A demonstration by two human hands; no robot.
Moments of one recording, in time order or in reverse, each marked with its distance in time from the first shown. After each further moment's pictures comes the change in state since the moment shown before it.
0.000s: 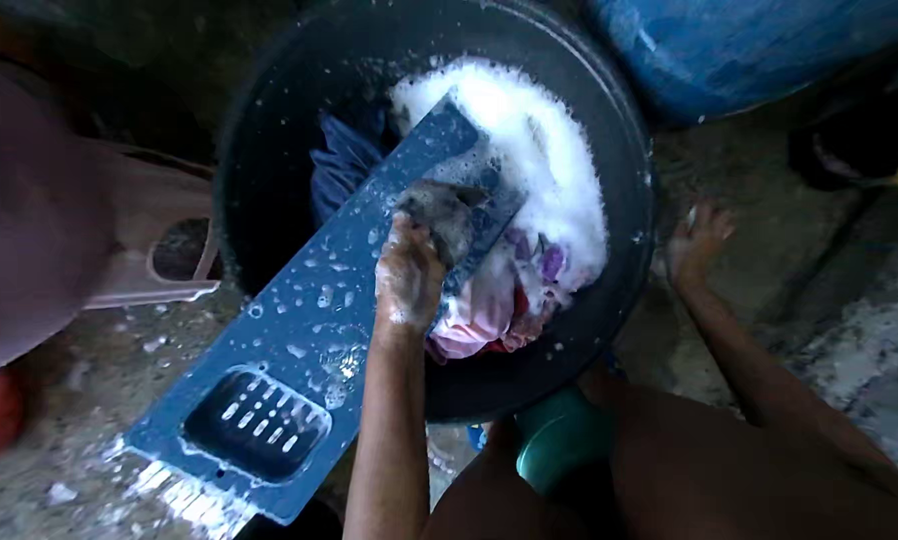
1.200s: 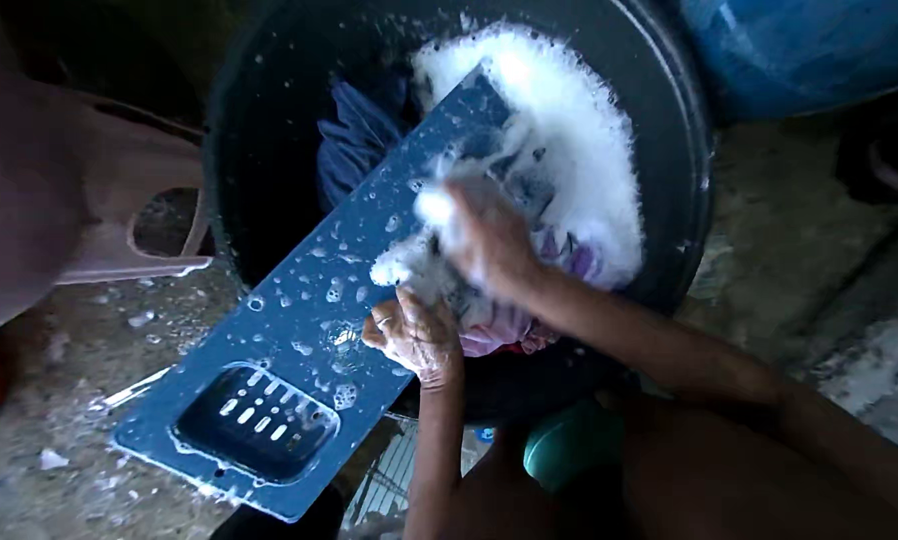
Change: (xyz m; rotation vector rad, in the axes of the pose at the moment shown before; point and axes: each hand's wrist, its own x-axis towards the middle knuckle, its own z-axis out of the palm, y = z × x) left_hand -0.034 -0.090 -0.049 1.600 0.816 0.528; right_hand -0.075 -0.276 0.080 0.223 -0.319 -0.839
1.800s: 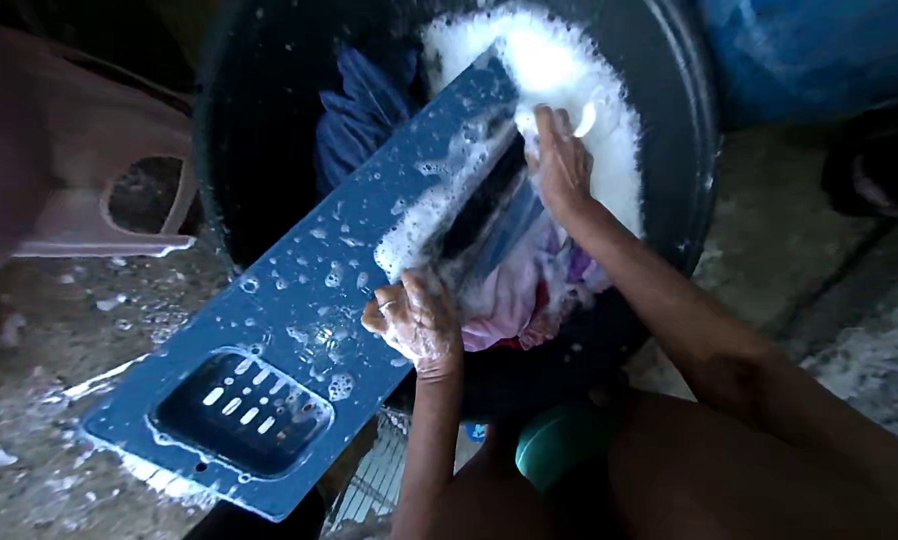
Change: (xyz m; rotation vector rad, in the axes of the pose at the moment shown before) left_hand 0.001 -0.001 0.000 0.026 -0.019 0.020; right_hand 0.030 0.088 -0.006 -0.259 -0.031 0.353
